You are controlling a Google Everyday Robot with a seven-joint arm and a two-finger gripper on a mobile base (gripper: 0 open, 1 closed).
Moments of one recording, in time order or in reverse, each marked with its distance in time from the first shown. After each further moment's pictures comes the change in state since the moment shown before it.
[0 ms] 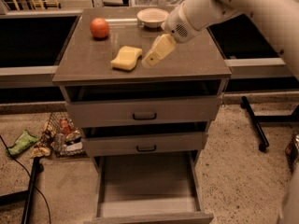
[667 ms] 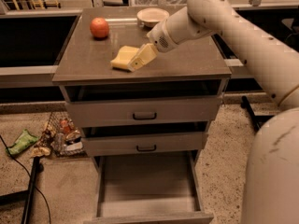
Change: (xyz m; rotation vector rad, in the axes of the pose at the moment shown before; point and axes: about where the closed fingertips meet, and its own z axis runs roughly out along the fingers) arm -0.002 -0.030 0.080 -0.028 -0.113 0.040
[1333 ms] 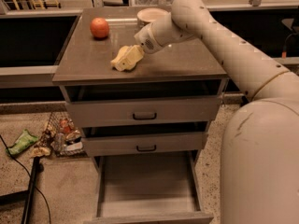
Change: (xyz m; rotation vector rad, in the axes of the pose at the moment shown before) arm -0.017 -0.010 0.054 -0.032 -0.051 -0.007
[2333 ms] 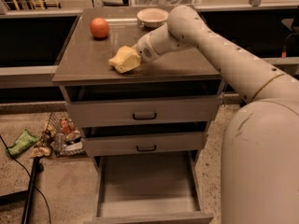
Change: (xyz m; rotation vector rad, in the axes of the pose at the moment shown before) arm 0.027 -0.002 0.024 0.025 0.024 0.064
